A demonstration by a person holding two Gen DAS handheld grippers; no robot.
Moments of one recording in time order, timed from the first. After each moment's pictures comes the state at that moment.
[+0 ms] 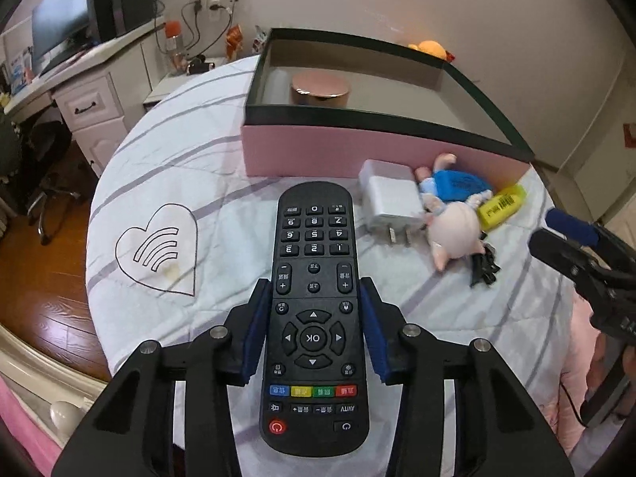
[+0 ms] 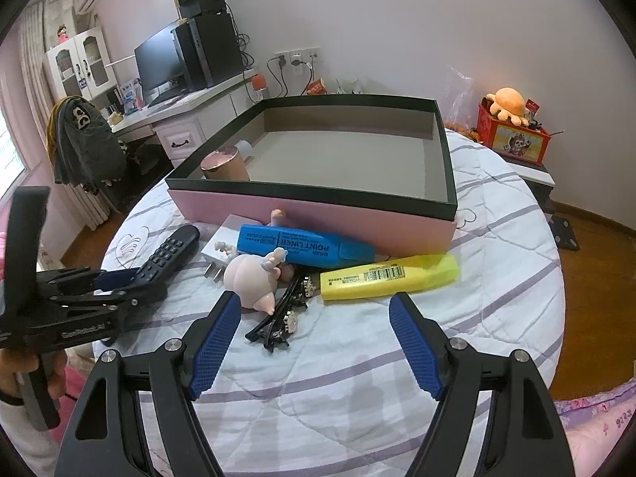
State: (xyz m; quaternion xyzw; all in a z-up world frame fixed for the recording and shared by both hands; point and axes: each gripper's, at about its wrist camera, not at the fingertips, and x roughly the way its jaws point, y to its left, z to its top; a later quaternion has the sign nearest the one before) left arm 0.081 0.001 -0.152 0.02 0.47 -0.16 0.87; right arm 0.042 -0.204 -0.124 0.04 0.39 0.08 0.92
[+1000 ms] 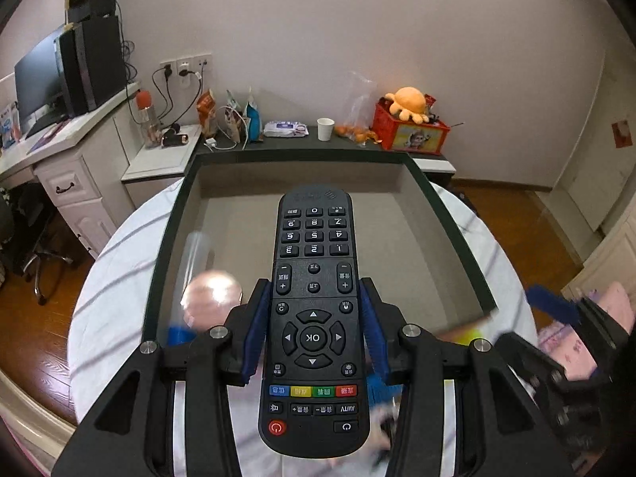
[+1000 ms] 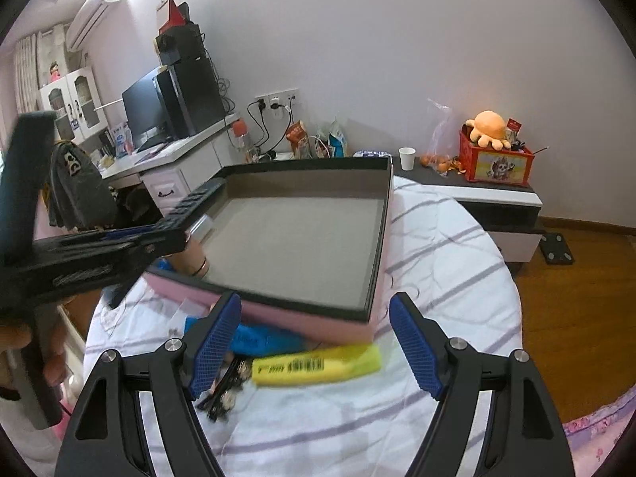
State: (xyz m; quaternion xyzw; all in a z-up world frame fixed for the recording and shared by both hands) left arm 0.177 -0.094 -0.083 0.03 0.40 -0.18 0.90; right arm 0.078 -0.264 -0.091 0.07 0.33 0.06 0.94
